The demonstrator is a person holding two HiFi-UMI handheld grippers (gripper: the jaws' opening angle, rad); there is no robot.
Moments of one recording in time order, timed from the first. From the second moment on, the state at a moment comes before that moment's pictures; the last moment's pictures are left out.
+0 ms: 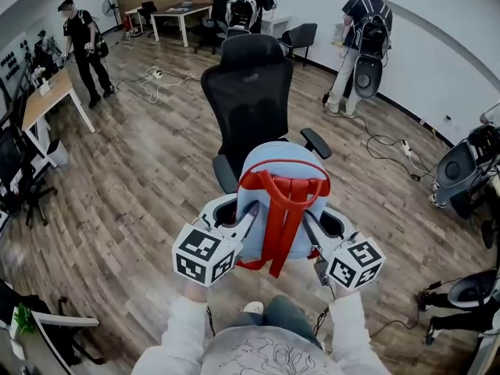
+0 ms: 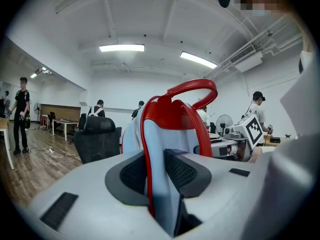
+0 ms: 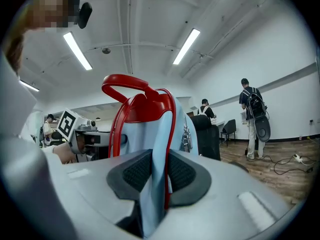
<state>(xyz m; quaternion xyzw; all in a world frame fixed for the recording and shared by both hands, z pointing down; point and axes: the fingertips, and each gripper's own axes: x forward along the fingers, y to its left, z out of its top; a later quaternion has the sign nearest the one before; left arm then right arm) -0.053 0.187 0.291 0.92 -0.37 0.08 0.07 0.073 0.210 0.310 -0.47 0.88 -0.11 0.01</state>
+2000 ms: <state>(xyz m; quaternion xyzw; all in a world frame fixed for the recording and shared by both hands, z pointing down) -0.003 -0.214 0.355 0.86 -0.49 0.11 0.14 0.126 -0.228 0.365 -0.35 0.92 -0.16 -0.03</state>
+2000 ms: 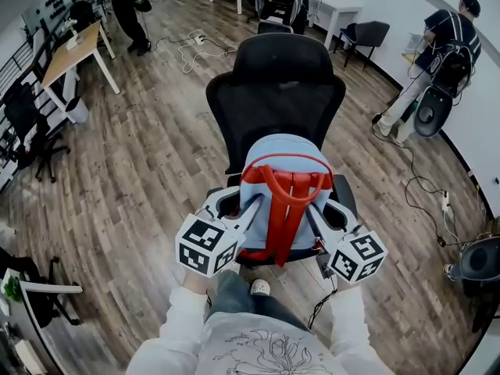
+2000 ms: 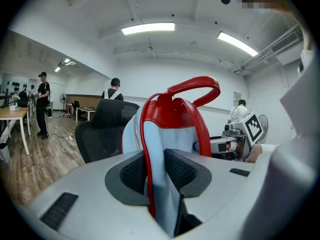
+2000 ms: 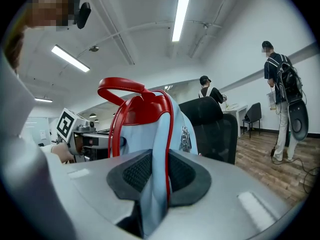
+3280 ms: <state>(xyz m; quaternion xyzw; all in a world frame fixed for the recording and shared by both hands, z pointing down) -0.013 -0.368 0.584 0.87 -0.32 0.27 0.26 0.115 -0.352 0.594 -0.44 0.83 -0.31 -0.18</state>
